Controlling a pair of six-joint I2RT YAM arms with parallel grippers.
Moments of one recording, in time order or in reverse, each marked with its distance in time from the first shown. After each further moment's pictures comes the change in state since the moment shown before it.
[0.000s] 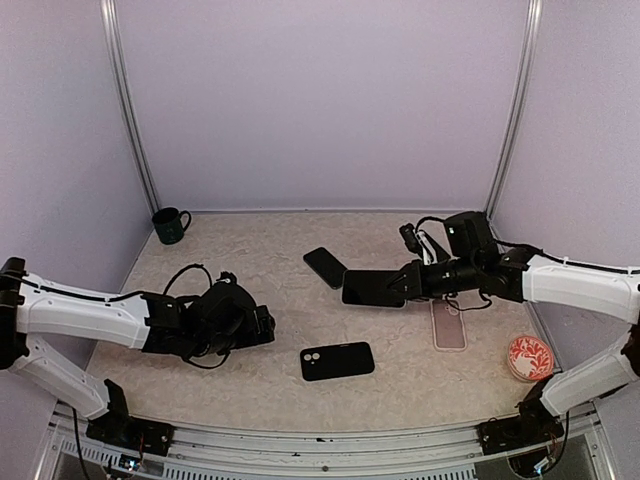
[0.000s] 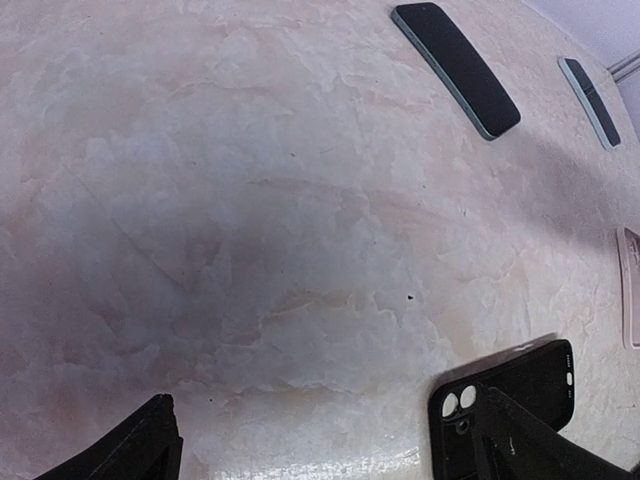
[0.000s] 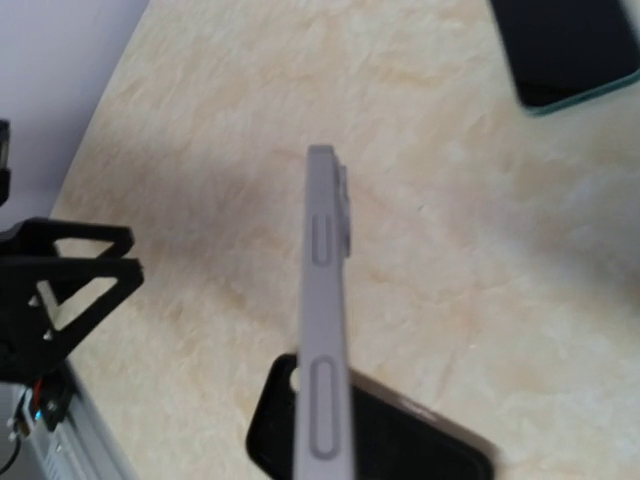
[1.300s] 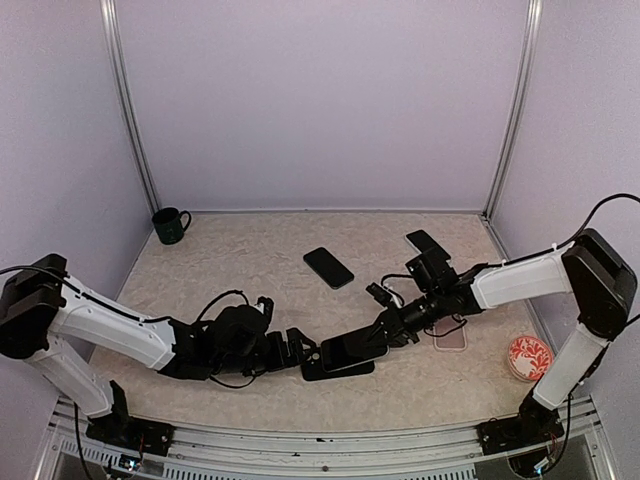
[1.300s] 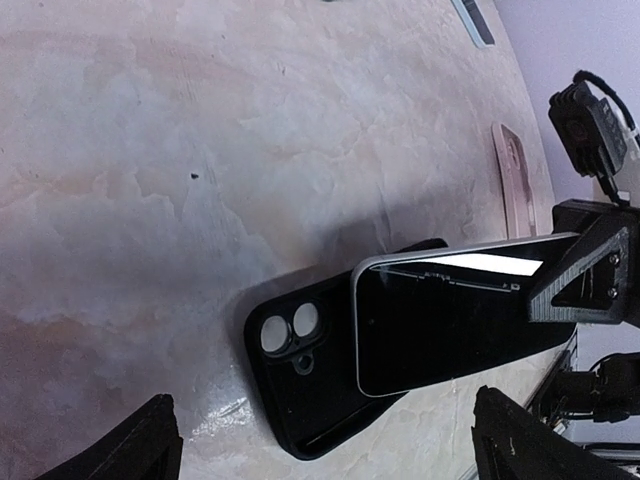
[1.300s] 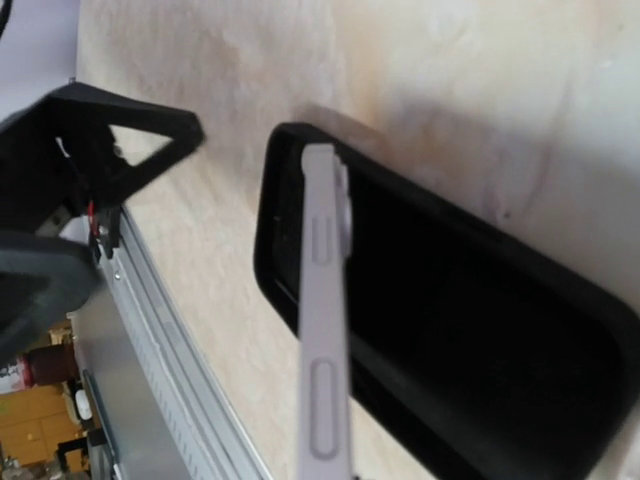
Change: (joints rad) left arm -0.074 0.151 -0.117 0.515 0.296 -0.056; right arm 0.036 0.353 -0.036 0.069 -0.387 0.060
